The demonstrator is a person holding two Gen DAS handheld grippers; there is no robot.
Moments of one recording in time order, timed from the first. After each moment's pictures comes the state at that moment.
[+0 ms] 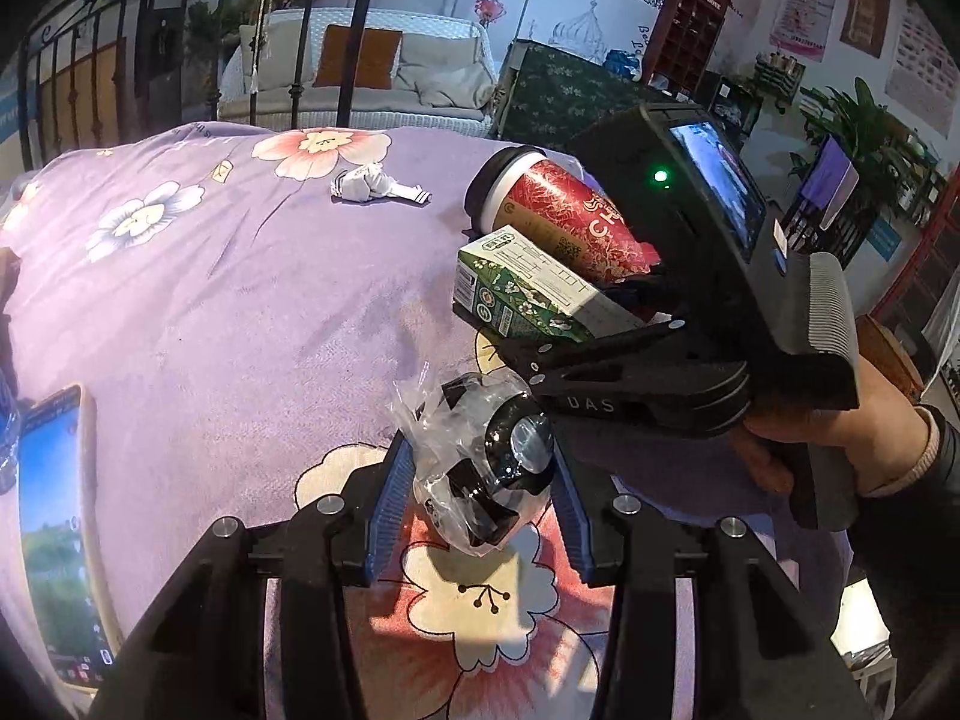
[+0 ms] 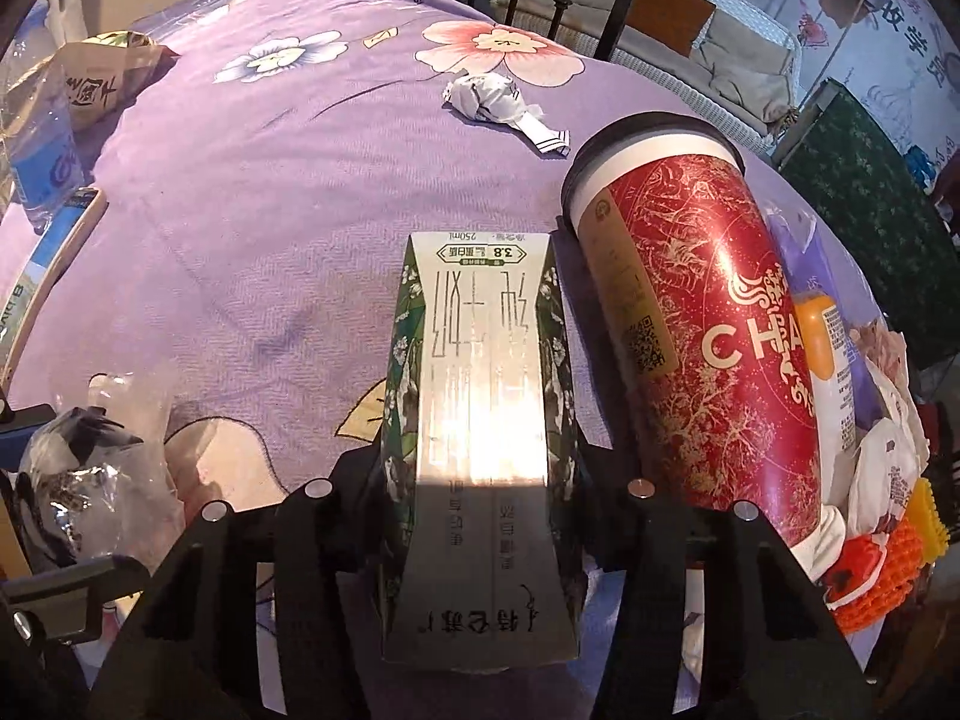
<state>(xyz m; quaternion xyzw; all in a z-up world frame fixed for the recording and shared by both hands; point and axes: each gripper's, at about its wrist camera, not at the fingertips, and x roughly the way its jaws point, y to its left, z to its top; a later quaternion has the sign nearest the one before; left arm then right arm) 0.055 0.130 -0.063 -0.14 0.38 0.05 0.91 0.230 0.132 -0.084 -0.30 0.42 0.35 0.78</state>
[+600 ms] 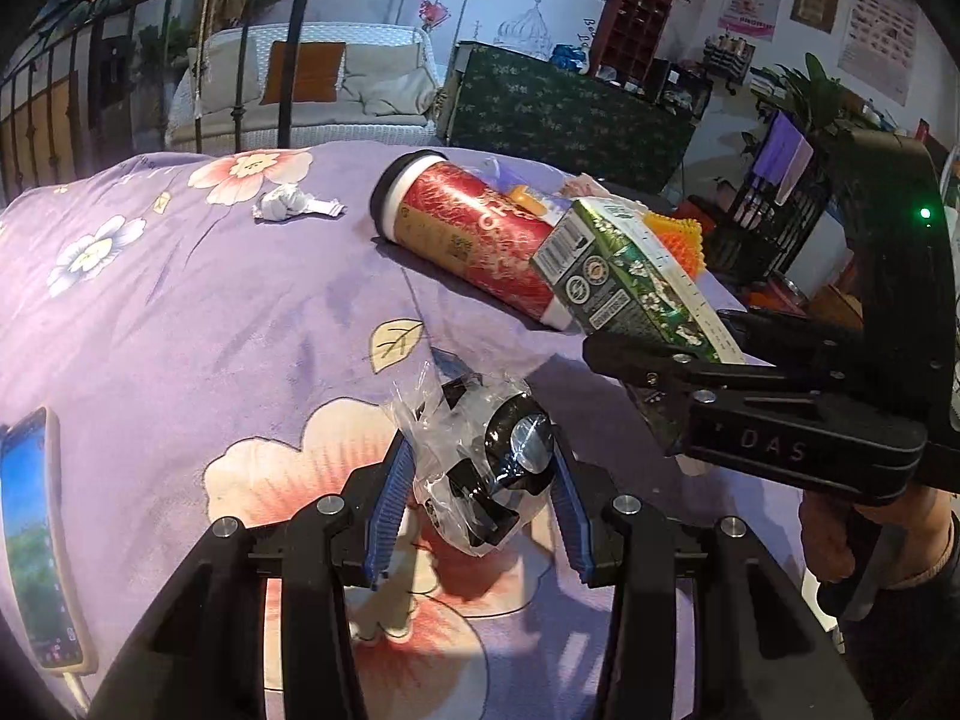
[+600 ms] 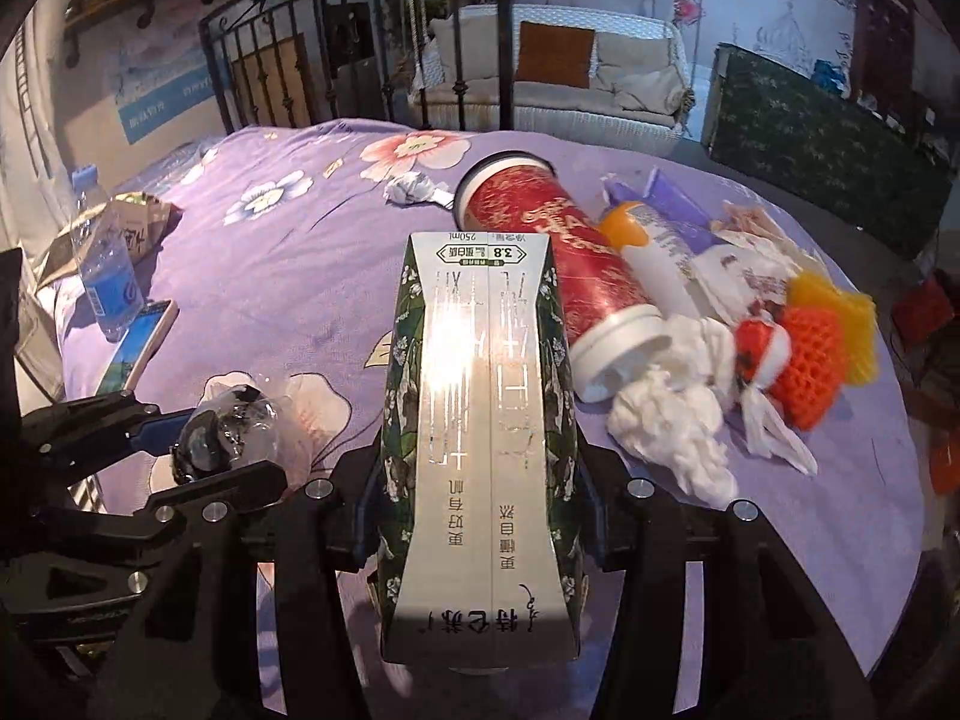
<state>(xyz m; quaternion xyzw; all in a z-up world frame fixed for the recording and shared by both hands) 0.054 0.083 -0.049 -0.12 0.37 -0.01 0.92 0.162 -0.016 -0.015 -0.11 0.38 0.32 0.86</state>
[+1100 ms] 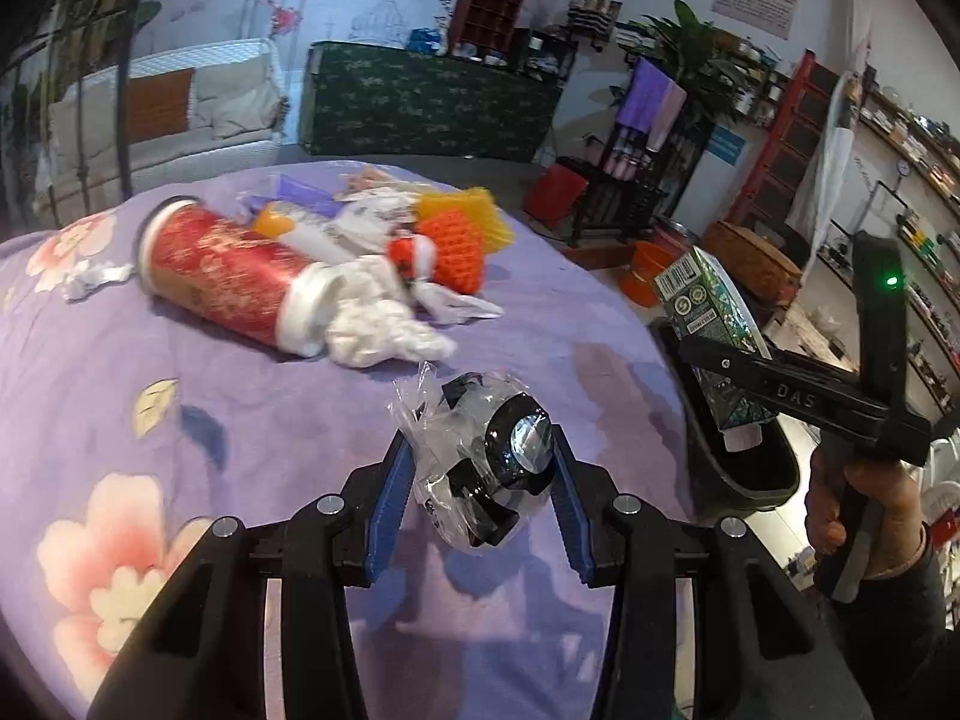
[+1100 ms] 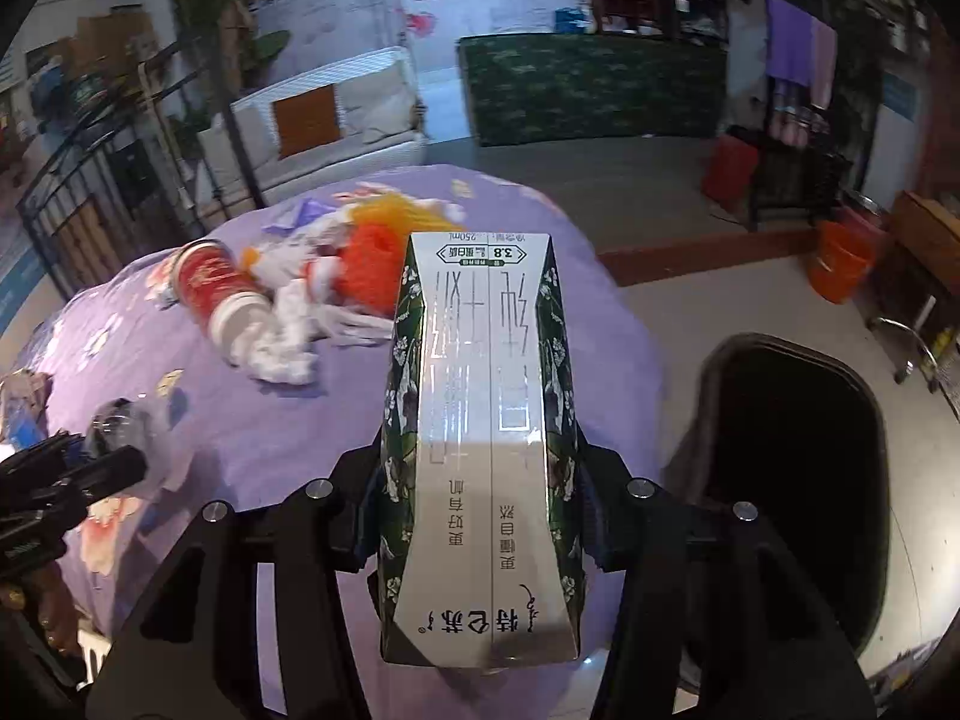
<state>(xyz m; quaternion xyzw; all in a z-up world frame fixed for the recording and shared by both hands) 0.090 -0.028 -0.038 -0.07 0.37 -0.17 0.91 0.155 -0.261 -0.016 0.03 0.39 0.06 0.92</state>
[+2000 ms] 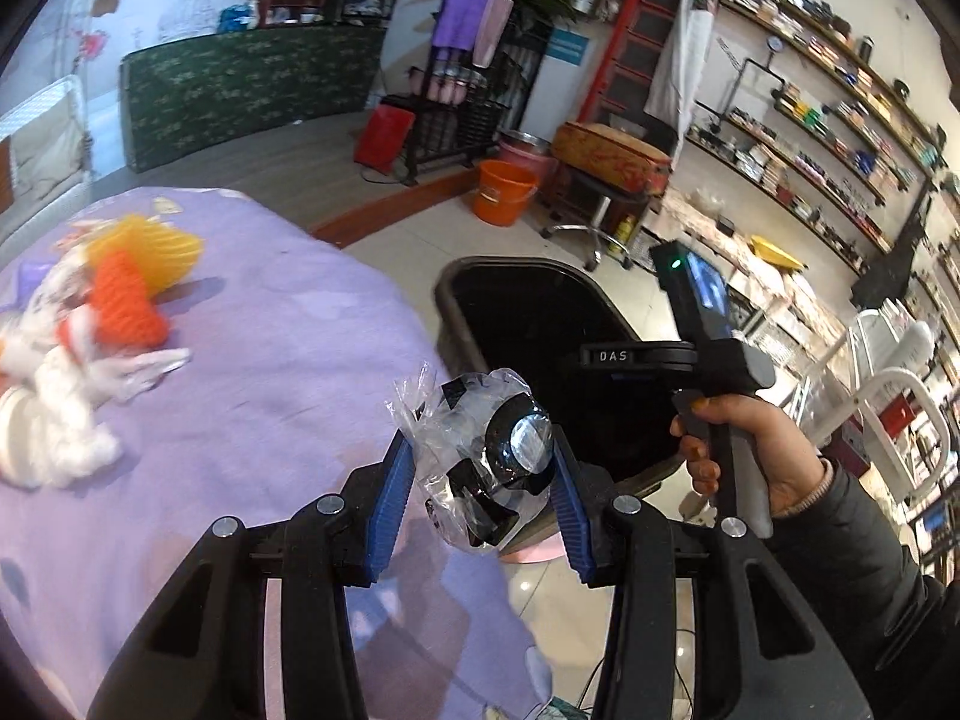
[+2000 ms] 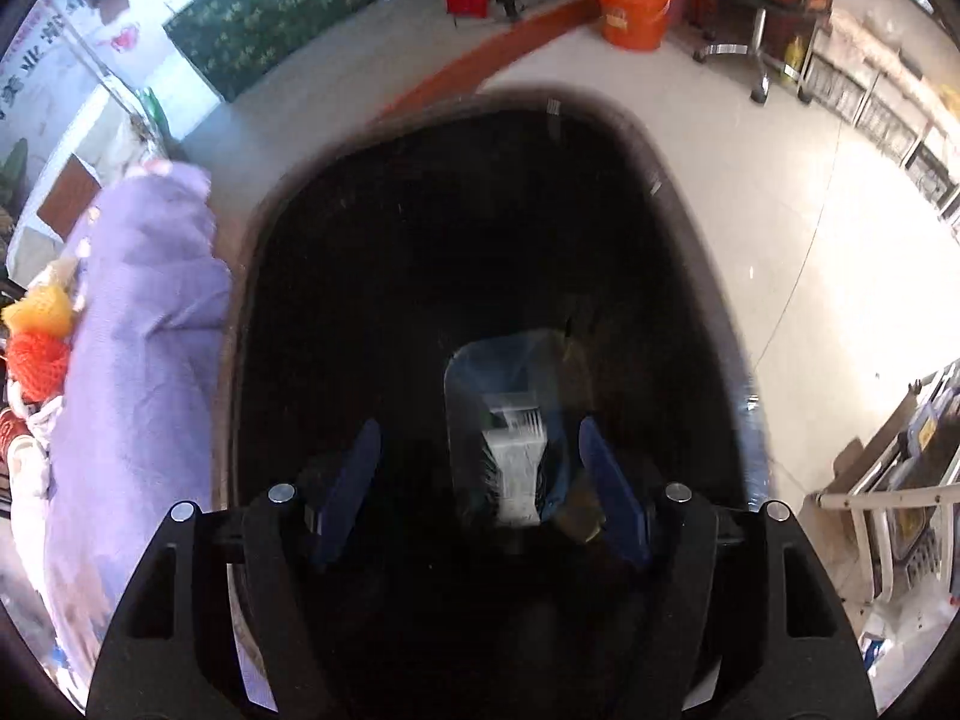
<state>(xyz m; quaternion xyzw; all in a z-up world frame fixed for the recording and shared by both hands) 0.126 -0.203 -0.039 0.02 0.40 -0.34 0.85 0.200 -0.447 -0.126 0.20 0.50 -0.13 0.83</state>
